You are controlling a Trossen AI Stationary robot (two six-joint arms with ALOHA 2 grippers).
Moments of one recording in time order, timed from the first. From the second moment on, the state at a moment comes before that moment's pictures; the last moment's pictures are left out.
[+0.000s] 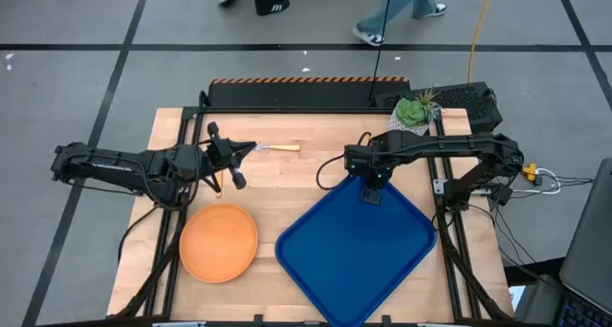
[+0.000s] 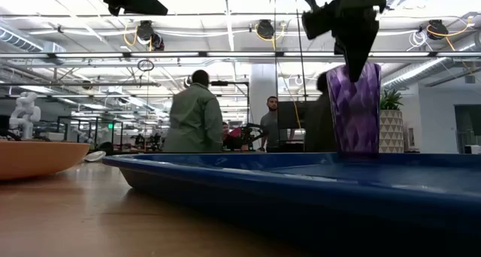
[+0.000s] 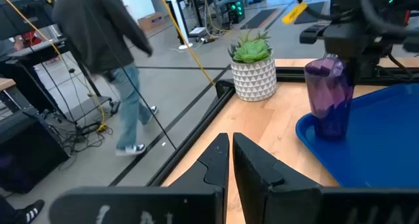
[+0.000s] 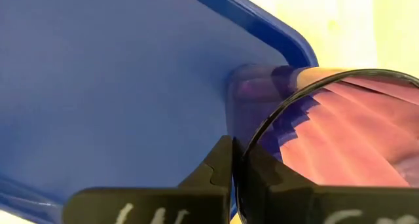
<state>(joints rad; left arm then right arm) -0.08 0.83 0.71 -0.10 -0.62 0.10 -0.09 1.53 1.32 -1.31 0.00 0.24</state>
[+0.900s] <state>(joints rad) -0.08 0.83 0.71 -0.10 -0.62 0.10 -0.12 1.53 1.28 -1.25 -0.05 0.25</state>
